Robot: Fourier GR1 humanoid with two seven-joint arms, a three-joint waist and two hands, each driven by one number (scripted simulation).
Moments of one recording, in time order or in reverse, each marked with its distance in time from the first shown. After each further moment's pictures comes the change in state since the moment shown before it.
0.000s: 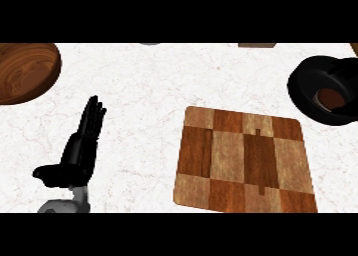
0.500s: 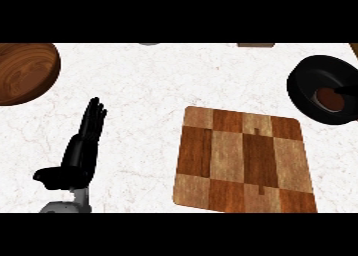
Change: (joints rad) left arm 0.012 -0.007 -0.006 -0.006 -0.003 0.000 -0.004; right arm -0.070 -0.035 -0.306 0.088 -0.320 0.165 -0.121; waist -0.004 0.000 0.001
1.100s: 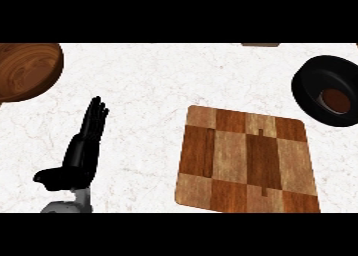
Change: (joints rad) left arm -0.002 -0.006 -0.008 -0.011 -0.004 -0.004 -0.002; right arm 0.061 -0.132 -0.148 0.058 -0.139 0.105 -0.051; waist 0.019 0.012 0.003
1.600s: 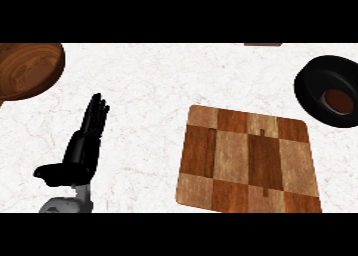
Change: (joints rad) left arm -0.025 0.000 0.007 0.011 0.005 -0.006 0.007; right arm 0.048 -0.081 -0.037 0.007 -0.032 0.067 -0.038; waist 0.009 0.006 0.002
